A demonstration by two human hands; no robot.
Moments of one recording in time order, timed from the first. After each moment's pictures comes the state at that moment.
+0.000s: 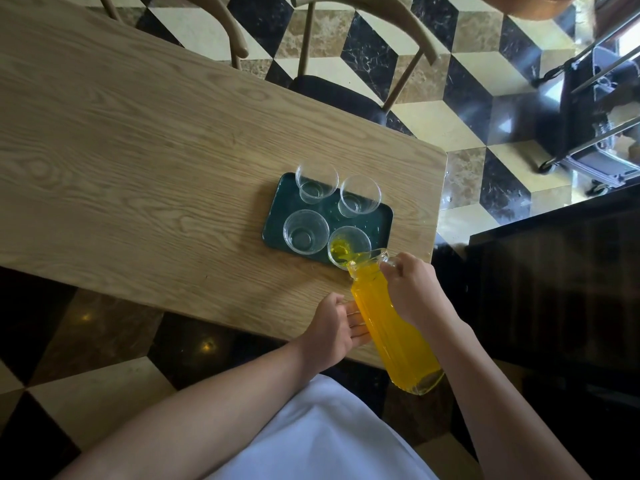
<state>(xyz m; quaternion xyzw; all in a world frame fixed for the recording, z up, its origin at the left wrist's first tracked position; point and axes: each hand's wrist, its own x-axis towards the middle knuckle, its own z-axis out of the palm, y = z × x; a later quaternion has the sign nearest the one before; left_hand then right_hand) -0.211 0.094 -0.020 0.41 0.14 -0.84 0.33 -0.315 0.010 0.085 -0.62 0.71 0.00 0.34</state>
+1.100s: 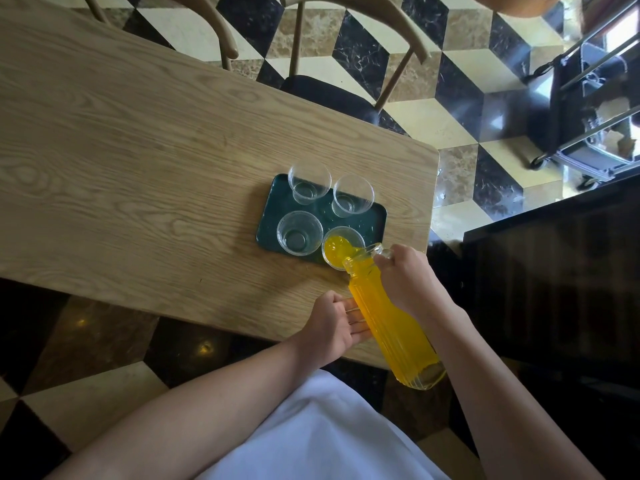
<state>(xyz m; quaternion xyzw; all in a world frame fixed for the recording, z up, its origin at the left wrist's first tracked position) -0.211 0.085 -0.012 0.40 0.16 -0.84 0.33 -0.309 -0.005 0.092 -0.61 0.72 0.04 0.34</state>
